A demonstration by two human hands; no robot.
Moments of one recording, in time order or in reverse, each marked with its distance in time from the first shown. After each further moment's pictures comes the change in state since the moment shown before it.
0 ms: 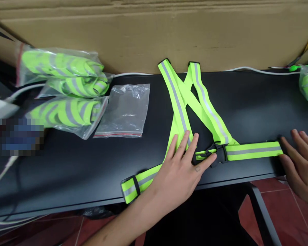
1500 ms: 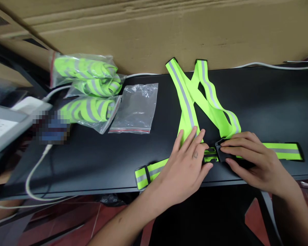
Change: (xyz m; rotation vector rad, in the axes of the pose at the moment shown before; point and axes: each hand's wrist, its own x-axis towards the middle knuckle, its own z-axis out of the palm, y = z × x) left_hand 0.007 0.005 -0.008 -0.112 -0.003 -0.112; right_hand 0.081 -0.101 0.013 0.754 -0.090 -0.395
